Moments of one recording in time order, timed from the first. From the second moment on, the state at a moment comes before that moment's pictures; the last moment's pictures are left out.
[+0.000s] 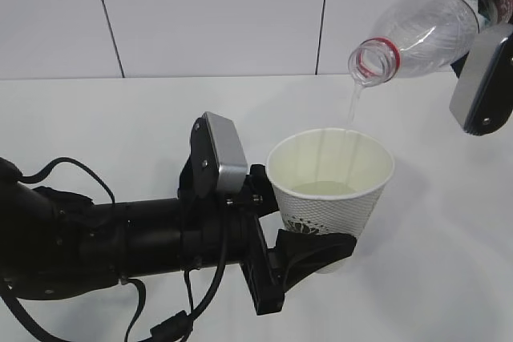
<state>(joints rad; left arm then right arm) -0.74 1.94 -0.70 0.67 -1.11 -0.34 0.07 1.32 -0.62 -0.62 -0.72 -1.06</state>
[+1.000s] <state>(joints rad) -0.74 1.94 -0.70 0.67 -1.11 -0.34 0.07 1.32 -0.62 -0.62 -0.72 -1.07</state>
